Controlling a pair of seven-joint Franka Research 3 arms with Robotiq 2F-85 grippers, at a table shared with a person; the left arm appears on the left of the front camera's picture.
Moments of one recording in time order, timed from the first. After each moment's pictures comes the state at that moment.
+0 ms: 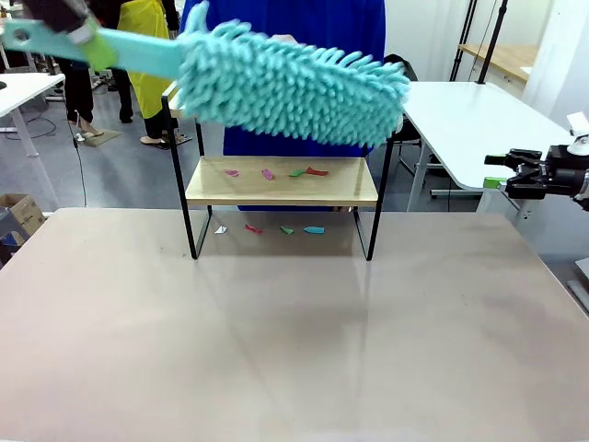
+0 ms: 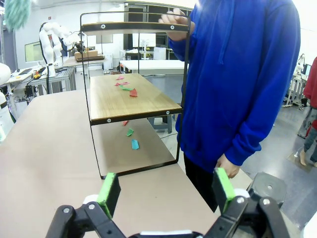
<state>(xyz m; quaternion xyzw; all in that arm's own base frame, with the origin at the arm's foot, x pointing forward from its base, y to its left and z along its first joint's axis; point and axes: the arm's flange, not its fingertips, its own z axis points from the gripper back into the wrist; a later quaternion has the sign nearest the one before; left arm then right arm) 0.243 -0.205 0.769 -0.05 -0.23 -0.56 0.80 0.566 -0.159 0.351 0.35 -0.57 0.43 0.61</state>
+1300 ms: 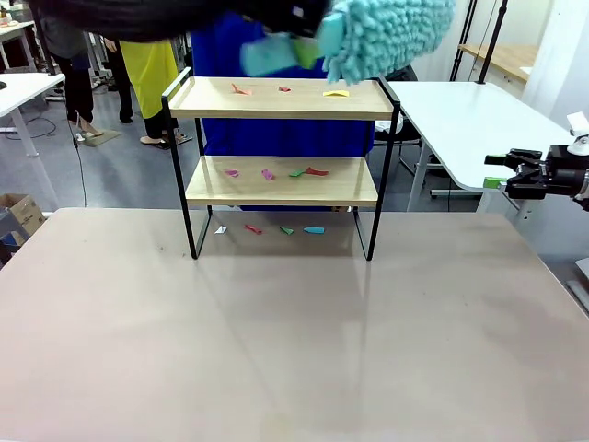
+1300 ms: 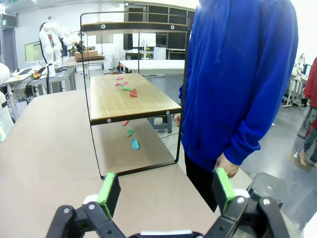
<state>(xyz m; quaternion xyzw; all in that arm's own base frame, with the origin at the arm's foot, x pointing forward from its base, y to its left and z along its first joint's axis) 0.218 -0.379 0.742 -0.07 -0.34 -0.30 0.89 0.566 -0.159 0.351 0.35 -0.57 0.43 0.61</state>
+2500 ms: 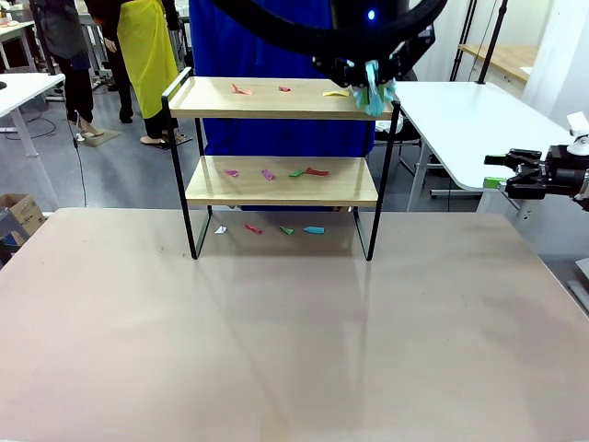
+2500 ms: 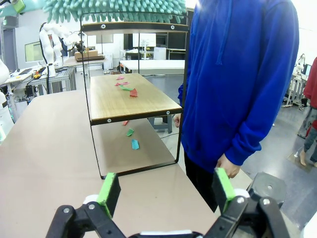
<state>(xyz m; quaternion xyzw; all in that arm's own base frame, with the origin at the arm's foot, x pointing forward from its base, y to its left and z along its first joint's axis) 0.332 -0.481 0.674 -0.12 -0.30 -0.04 0.94 0.566 -0.159 0.351 0.35 -0.57 0.43 0.61</state>
